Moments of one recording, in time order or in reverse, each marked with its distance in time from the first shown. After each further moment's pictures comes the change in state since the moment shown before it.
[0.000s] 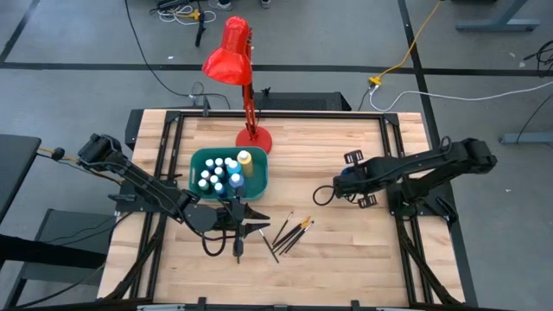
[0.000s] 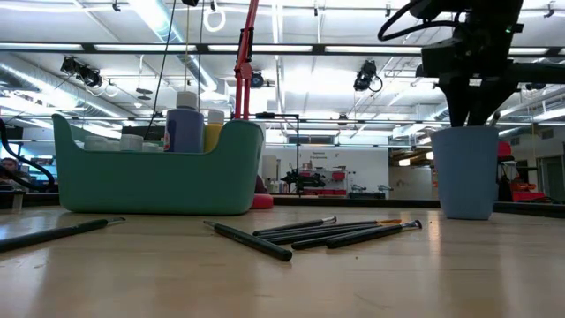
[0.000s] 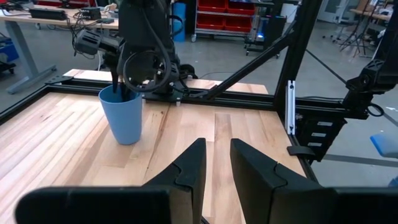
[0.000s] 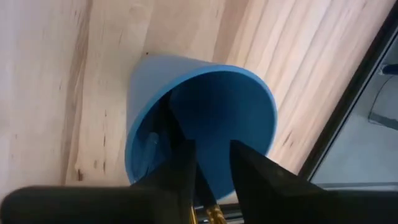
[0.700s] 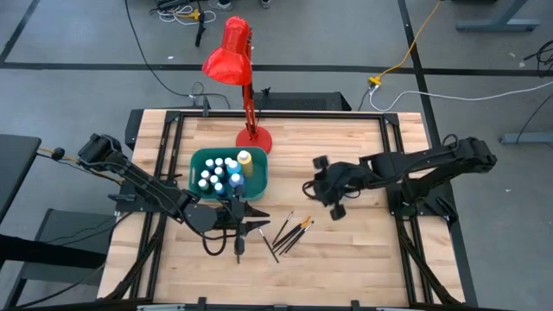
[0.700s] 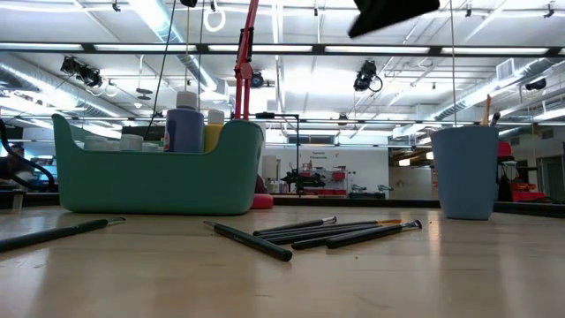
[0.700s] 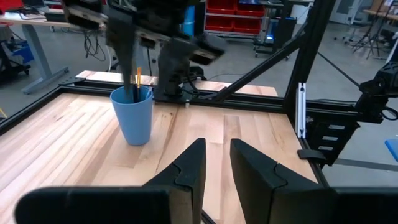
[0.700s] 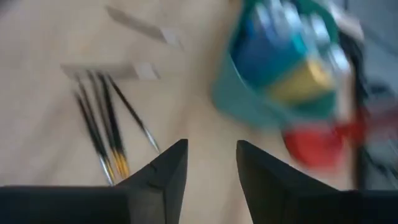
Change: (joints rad) left arm 0.000 0.000 0.000 -0.001 -0.041 0.003; right arm 0.033 -0.001 0.153 0.657 -0.306 -0.192
